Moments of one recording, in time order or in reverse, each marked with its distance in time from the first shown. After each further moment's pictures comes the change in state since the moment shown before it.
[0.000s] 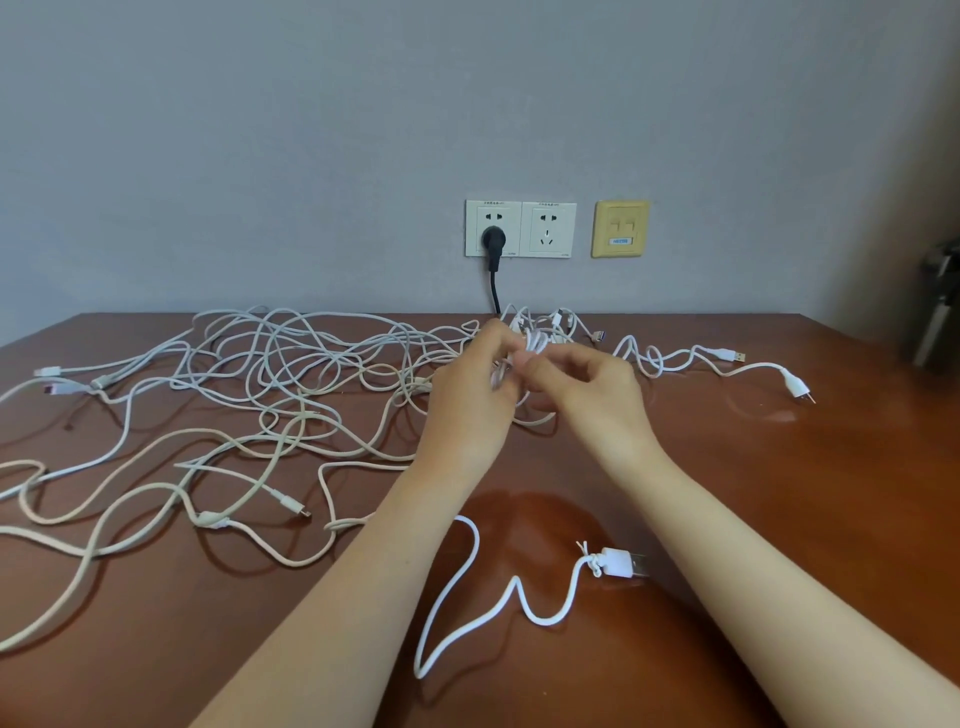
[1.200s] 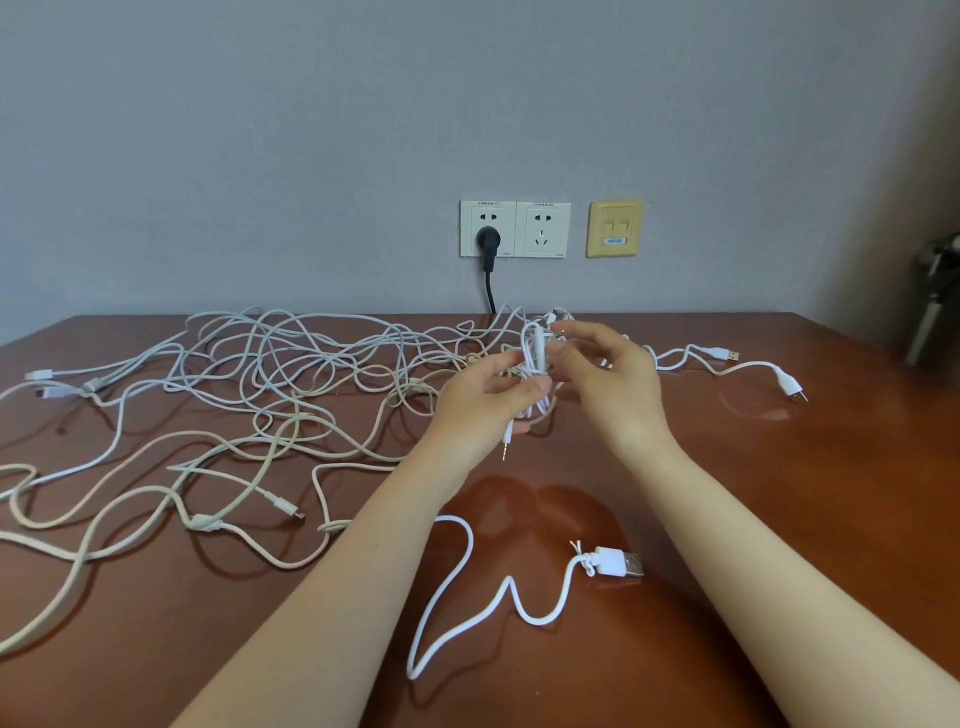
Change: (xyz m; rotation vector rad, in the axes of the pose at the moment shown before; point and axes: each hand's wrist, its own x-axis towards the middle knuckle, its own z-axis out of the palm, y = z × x) left_hand 0.001 0.000 0.006 -0.451 -0.203 -0.415; right_hand 0.009 0.002 -0.014 0.025 0.117 -0.036
